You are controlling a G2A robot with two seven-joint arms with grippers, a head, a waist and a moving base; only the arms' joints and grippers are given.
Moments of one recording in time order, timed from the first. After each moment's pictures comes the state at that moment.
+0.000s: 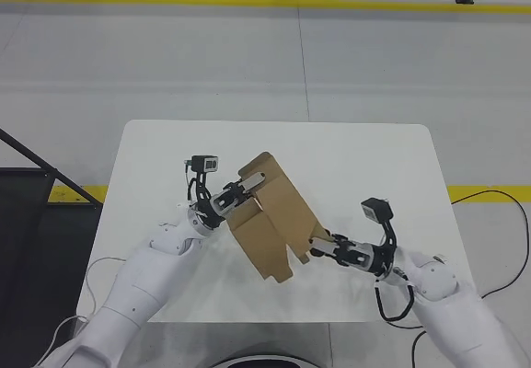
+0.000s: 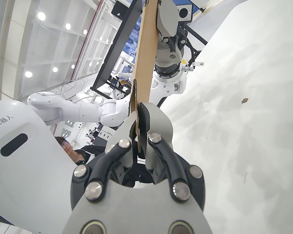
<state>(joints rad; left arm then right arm) 0.93 -1.28 -1.03 -1.10 -0.60 -0.95 -0.75 -1.14 -0.98 1.08 -1.47 0.41 -0.82 0.89</state>
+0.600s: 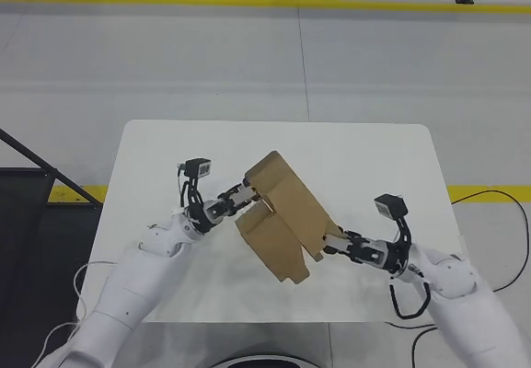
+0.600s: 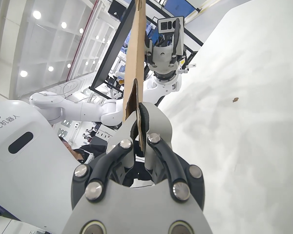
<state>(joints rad) 0.97 -1.25 -1.11 -1.11 -0.46 -1.01 -0.81 -1.17 -0.95 1.19 -1.50 0.44 -0.75 1.00</state>
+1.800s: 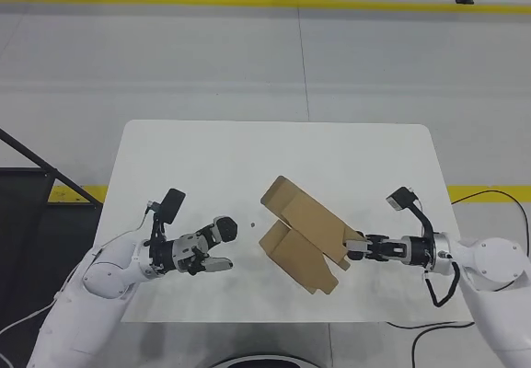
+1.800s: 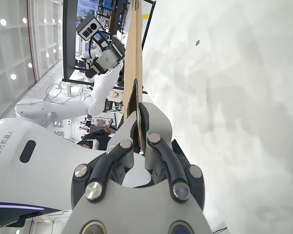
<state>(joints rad) 1.33 -1.06 -1.36 -1.63 -0.06 -1.00 -0.81 -1.17 -0.89 1.36 -1.59 0.37 -0.31 1.27</state>
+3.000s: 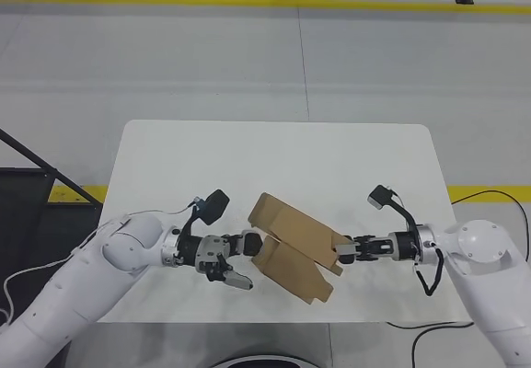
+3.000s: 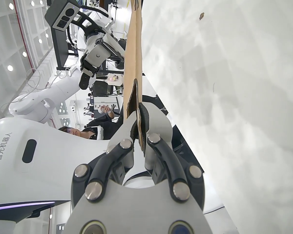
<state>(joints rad) 0.94 -0.84 -0.85 -1.55 -0.17 -1.01 -0.81 -1.03 -0.90 1.23 -1.53 0.36 -0.22 1.37</state>
